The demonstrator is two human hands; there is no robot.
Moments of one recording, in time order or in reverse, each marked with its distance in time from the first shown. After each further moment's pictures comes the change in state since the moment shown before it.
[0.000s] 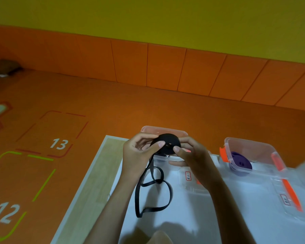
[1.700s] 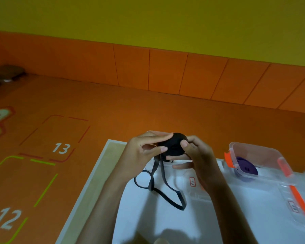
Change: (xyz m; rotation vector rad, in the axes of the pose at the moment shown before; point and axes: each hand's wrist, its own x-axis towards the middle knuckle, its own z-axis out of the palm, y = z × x) left_hand 0.028 0.030 -0.025 0.178 -0.463 0.111; right_hand 0.006 -0.021 0.015 0.108 -0.001 -0.067
